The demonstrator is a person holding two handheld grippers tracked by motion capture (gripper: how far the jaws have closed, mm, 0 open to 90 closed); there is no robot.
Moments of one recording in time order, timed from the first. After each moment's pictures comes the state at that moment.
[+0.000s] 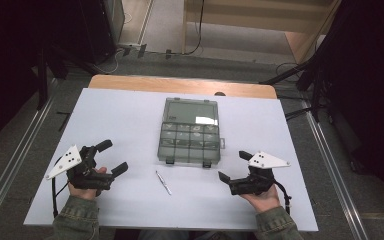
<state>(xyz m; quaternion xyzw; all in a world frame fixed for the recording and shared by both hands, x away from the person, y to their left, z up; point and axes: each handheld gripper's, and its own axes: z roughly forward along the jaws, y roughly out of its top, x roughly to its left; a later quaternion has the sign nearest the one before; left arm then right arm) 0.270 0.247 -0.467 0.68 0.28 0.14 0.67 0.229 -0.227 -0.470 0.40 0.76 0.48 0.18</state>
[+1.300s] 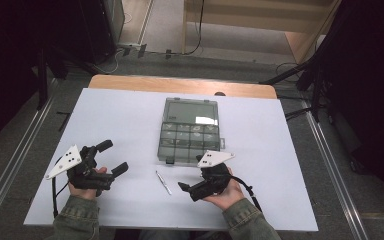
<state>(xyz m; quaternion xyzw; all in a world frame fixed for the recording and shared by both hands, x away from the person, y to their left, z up) 0.270 0.246 -0.467 0.68 0.28 0.14 0.67 0.248 -0.123 -0.469 0.31 0.84 0.43 0.10</state>
